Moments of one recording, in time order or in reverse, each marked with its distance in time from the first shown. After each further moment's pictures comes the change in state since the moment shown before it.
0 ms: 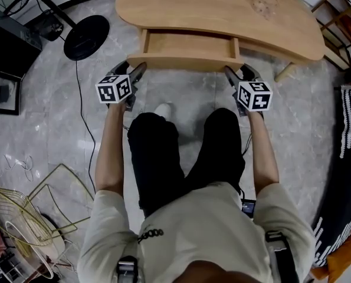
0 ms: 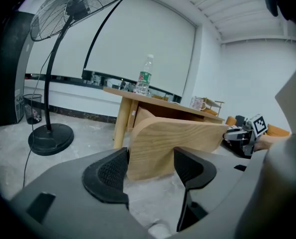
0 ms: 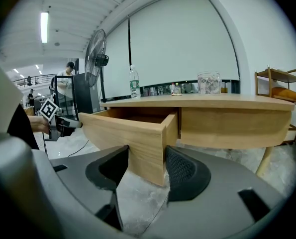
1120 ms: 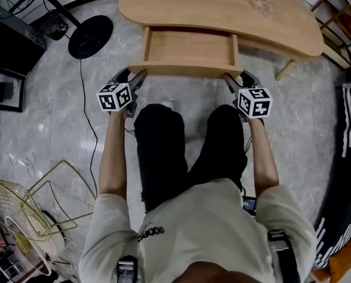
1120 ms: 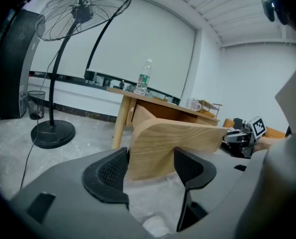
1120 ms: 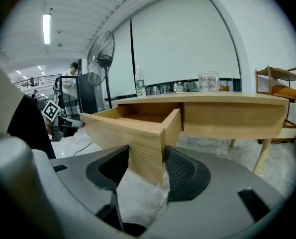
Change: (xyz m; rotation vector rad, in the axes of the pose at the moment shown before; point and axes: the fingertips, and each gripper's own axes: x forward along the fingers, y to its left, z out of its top) left arm -0.038 -0.018 -0.025 -0.021 -0.026 -0.005; right arm -0.037 0.023 -0.021 -0.001 0.011 0.034
